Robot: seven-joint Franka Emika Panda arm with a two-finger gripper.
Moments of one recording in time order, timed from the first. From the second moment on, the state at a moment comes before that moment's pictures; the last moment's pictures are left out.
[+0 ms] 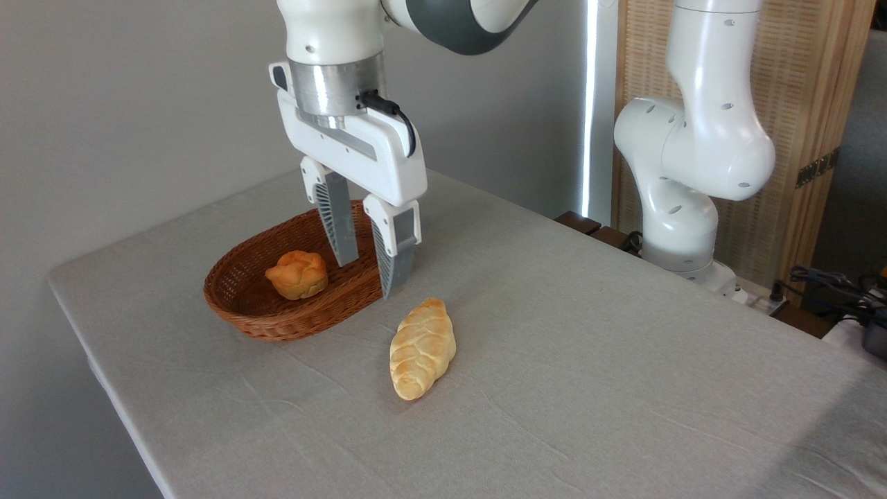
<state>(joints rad) -0.15 -0.14 0.06 -1.92 -0.06 1.84 0.68</state>
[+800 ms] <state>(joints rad) -0.14 -0.19 0.07 -2.26 -0.16 2.07 0.46</state>
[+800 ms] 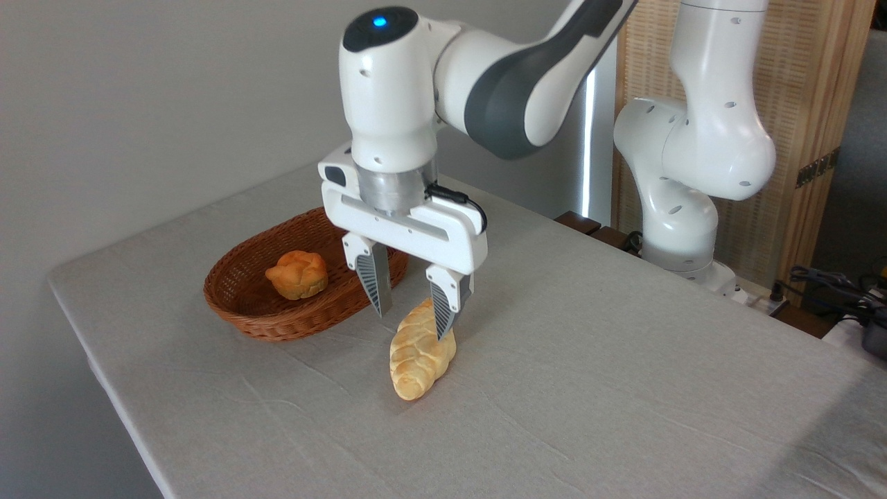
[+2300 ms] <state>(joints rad) -0.14 -0.19 0.07 -2.33 -0.03 2.10 0.47</state>
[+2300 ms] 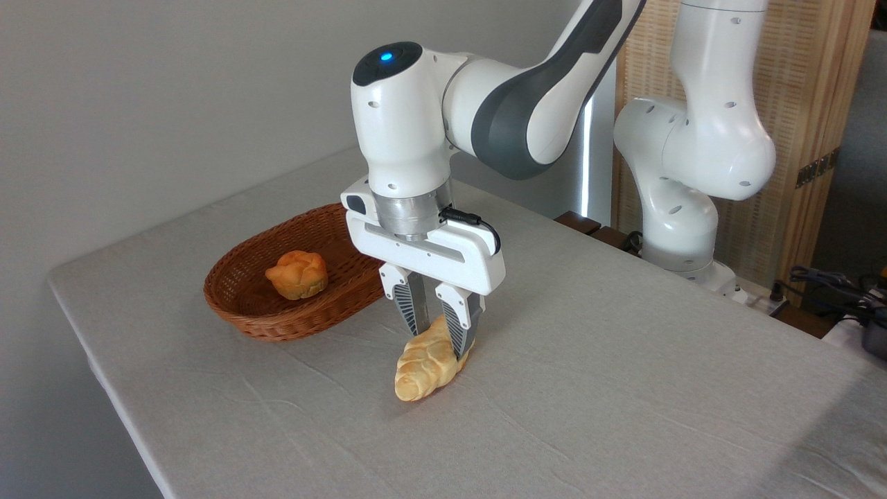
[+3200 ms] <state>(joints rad) -0.14 -0.22 -0.40 -2.01 -0.08 1.93 0.47</state>
